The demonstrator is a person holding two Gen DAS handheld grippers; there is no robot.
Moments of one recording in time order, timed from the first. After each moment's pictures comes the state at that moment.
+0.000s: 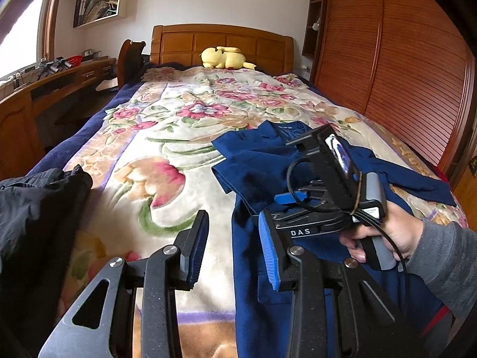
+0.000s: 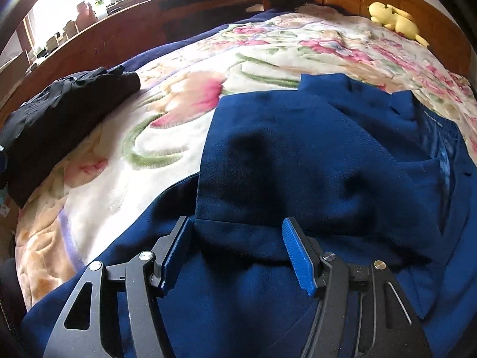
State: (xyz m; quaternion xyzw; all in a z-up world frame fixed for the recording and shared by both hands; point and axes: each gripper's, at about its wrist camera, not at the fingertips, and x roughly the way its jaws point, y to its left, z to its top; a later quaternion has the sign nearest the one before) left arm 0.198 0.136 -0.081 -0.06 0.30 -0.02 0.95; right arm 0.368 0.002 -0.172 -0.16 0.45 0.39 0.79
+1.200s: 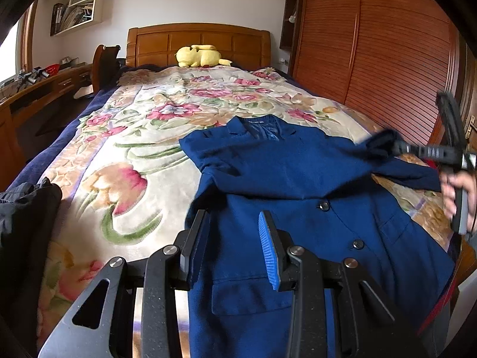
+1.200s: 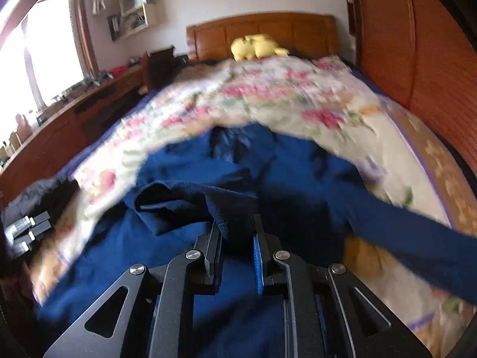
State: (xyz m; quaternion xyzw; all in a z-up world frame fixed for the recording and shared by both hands) left arm 0.211 0.083 -0.078 -0.04 0.31 -0.06 0.95; right arm 0.294 -0.237 -0.078 -0.01 0.37 0.18 0.91
